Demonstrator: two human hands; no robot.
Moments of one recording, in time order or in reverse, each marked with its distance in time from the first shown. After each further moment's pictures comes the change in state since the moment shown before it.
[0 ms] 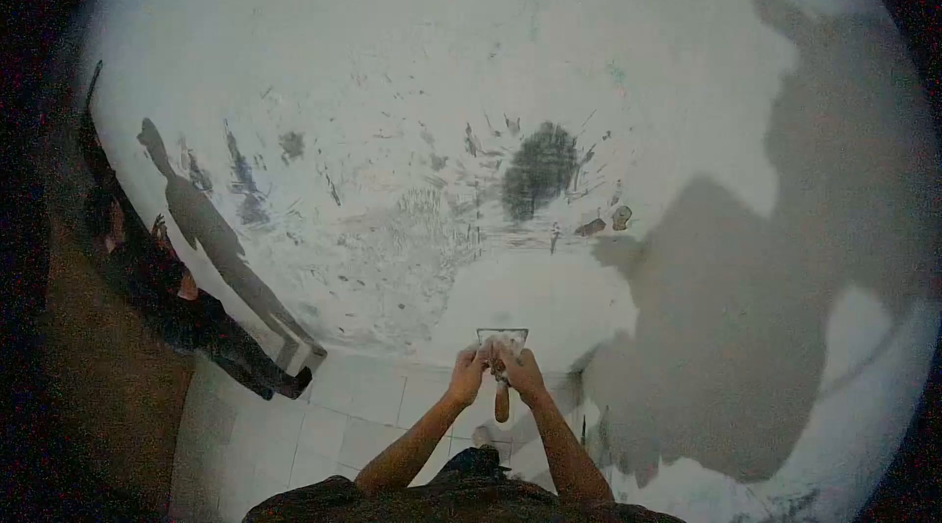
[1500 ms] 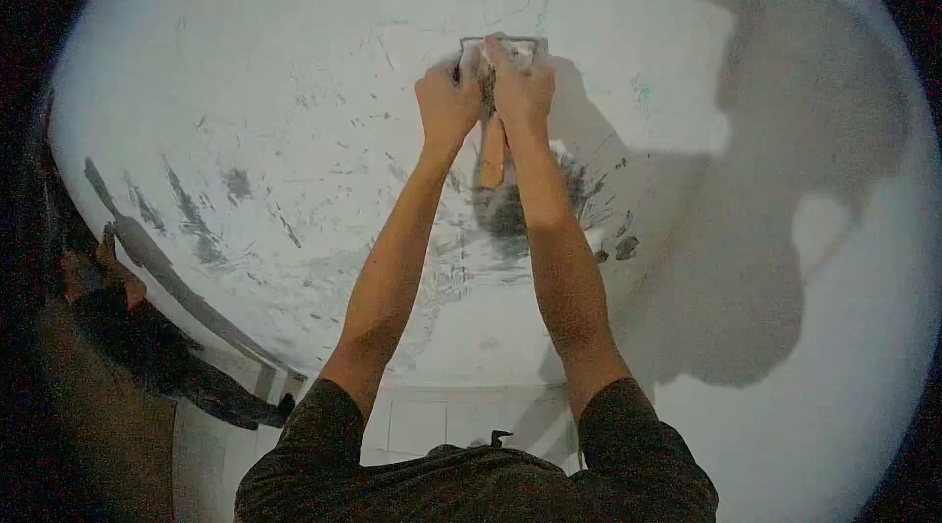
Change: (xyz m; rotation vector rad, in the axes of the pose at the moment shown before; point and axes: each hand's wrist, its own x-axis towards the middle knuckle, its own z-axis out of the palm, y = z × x) left_hand 0.348 0.355 0.064 0.538 0.427 1.024; right_hand 0.276 -0.395 0.051 -0.069 0.520 -0.785
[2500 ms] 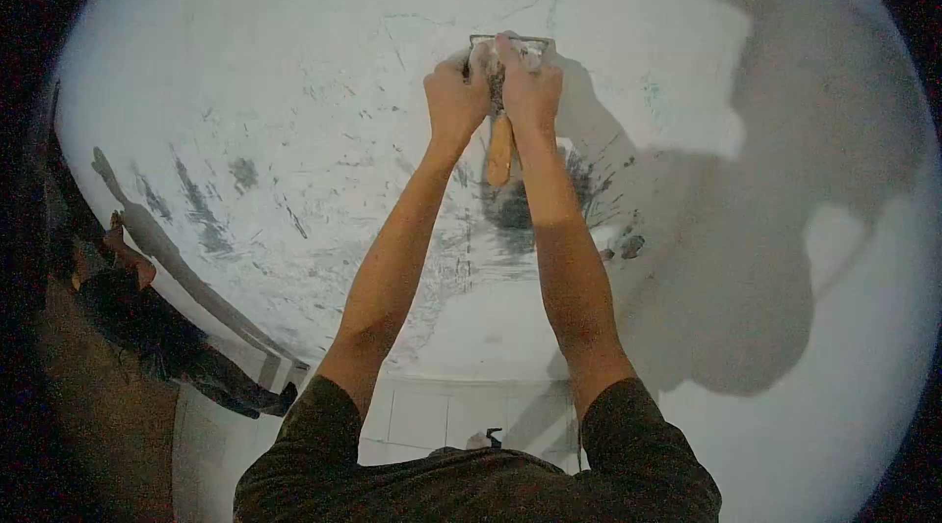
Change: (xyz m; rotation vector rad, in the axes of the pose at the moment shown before) left_hand 0.000 0.011 -0.008 -0.009 -0.053 -0.106; right_hand 0.006 0.012 0.003 -0.033 0.042 -0.037
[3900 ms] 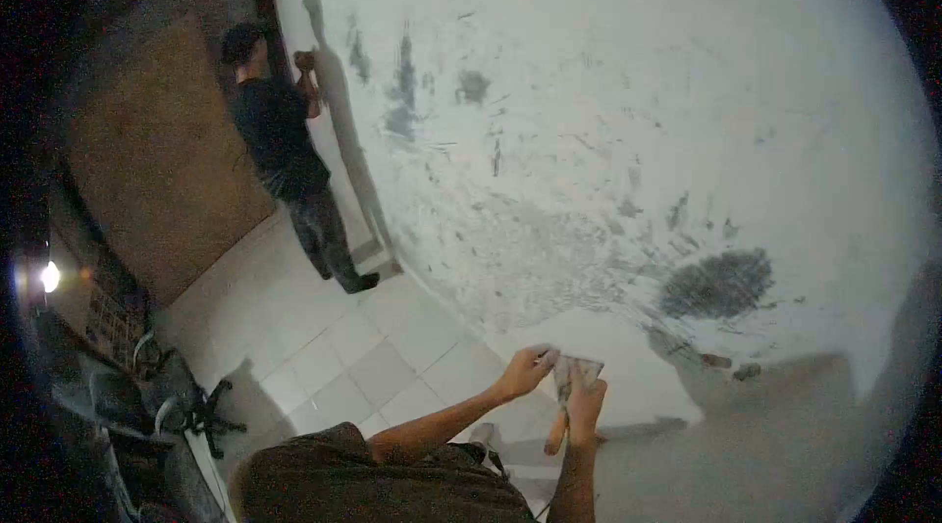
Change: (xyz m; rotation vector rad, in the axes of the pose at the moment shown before) left_hand -0.382 -0.071 -0.130 -0.147 -0.205 -0.801; right_hand -0.325 0.152 -0.155 -0.268 -0.673 0.730
